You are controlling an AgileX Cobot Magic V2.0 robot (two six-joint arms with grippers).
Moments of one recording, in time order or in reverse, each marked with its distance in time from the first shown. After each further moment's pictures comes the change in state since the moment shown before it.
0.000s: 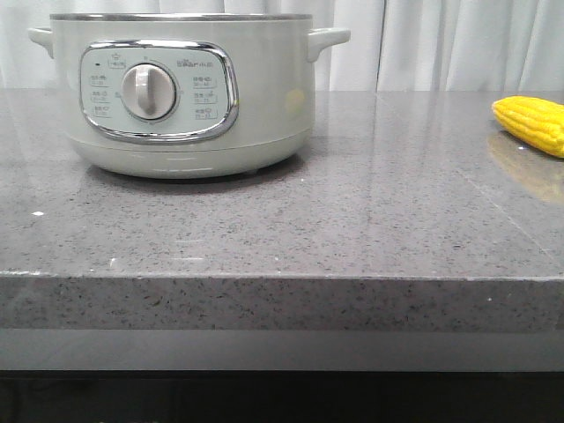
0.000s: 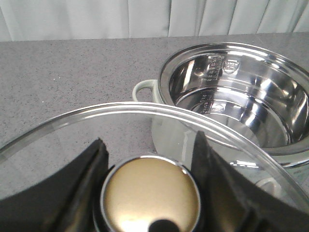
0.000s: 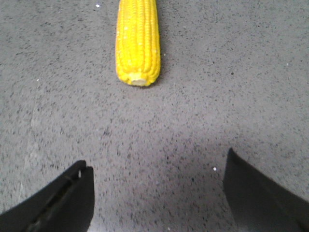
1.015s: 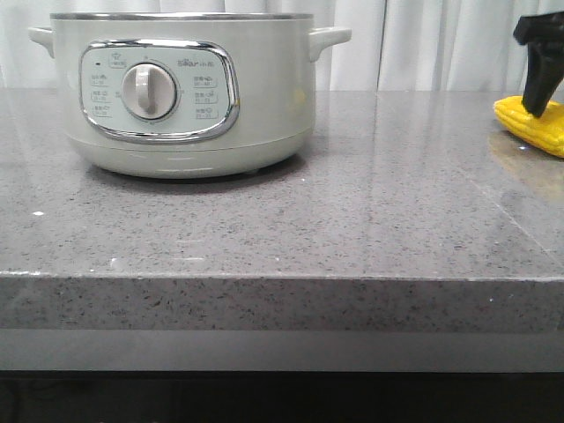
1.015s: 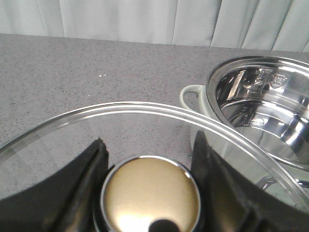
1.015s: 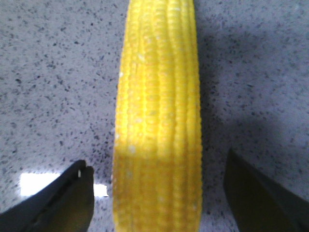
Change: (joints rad) left arm 0.110 -0.031 0.017 0.064 0.002 -0.093; right arm -0.002 0.761 -0.598 0.094 0.151 -0.088
